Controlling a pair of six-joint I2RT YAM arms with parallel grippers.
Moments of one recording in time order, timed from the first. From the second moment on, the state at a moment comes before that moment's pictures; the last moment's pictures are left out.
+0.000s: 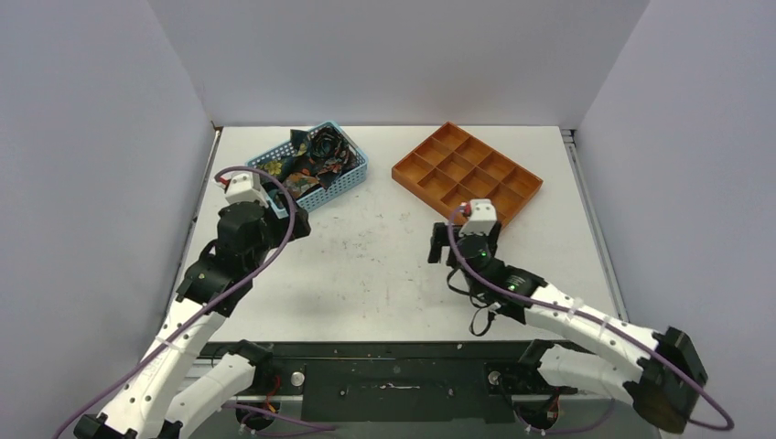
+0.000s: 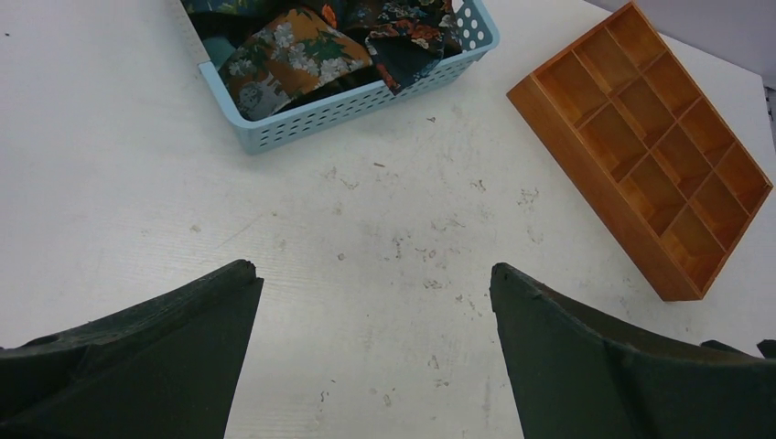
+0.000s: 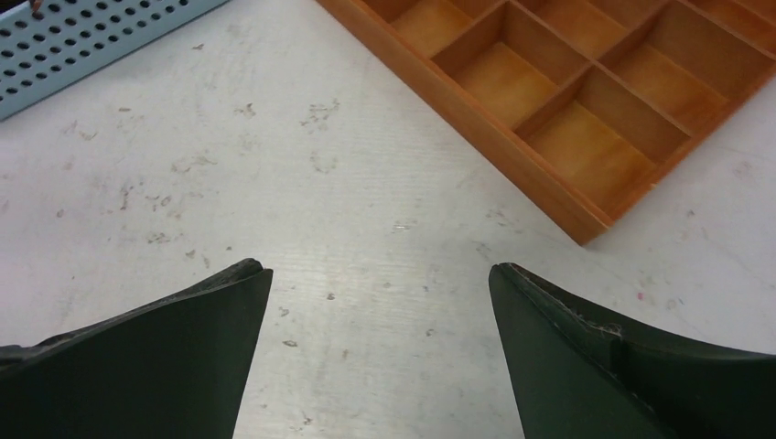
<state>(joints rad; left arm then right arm) -0.43 0.80 0.93 -0.57 -0.36 -0.54 0.79 0.95 0.59 -0.12 0.57 0.44</state>
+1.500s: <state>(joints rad) -0.07 1.82 1.38 -0.31 -0.14 -0.67 0.88 1.39 0.72 0.07 0.39 0.59</state>
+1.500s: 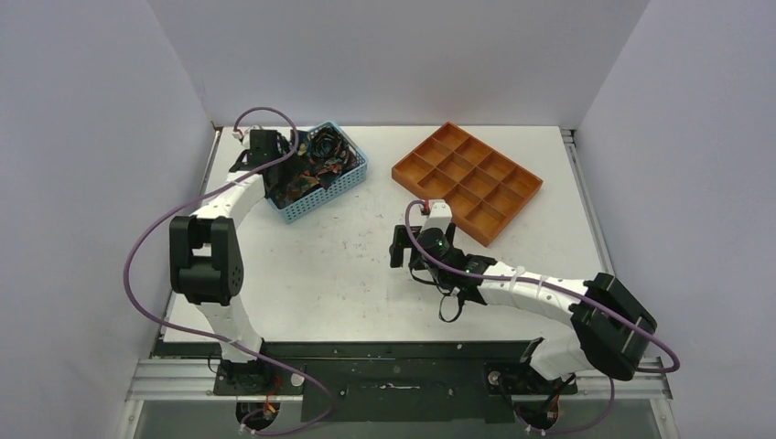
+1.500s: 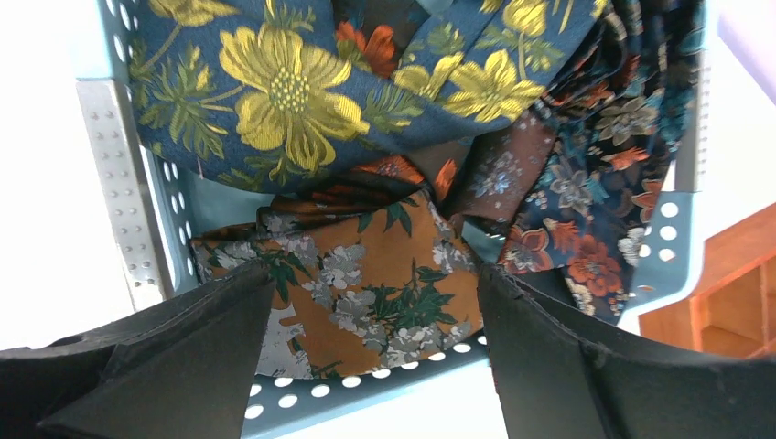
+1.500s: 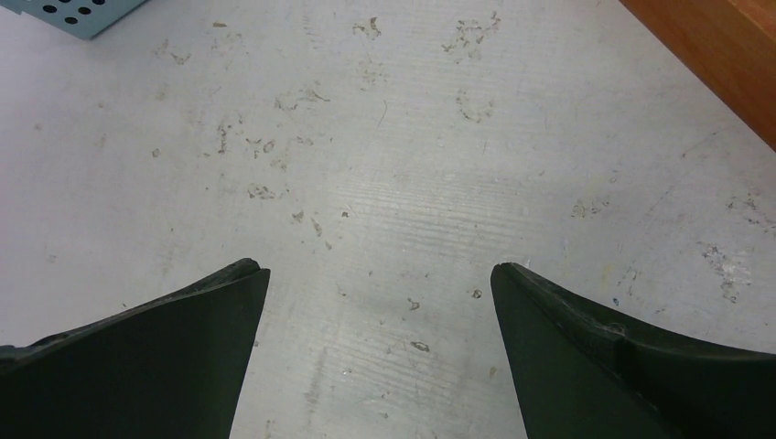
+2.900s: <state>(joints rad) -0.28 1.17 1.47 -0.33 0.03 -0.59 0.76 0.95 0.82 -0.19 0.52 0.45</state>
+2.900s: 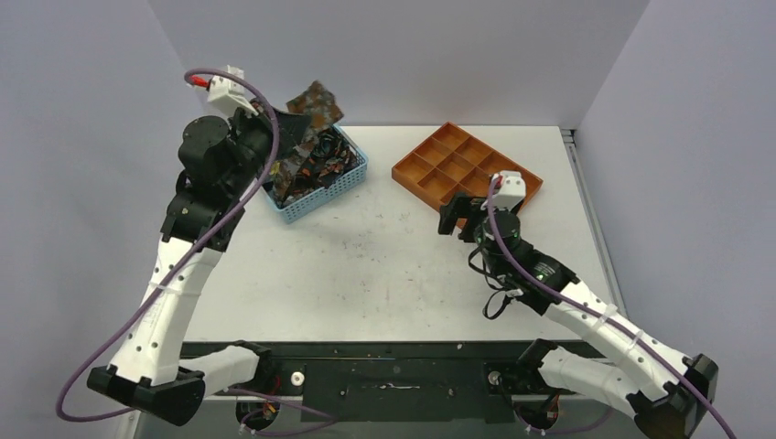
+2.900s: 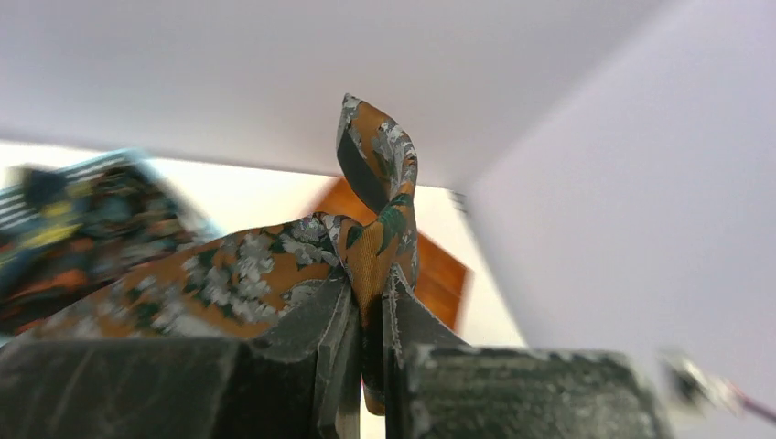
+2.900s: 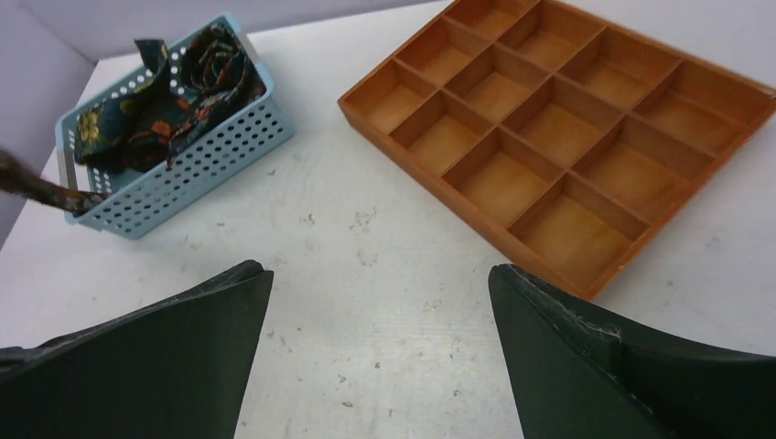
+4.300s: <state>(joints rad) -0.51 0.51 0.47 -0.29 -0.11 -0.79 0.70 0.75 0.48 -0.21 0.37 0.49</state>
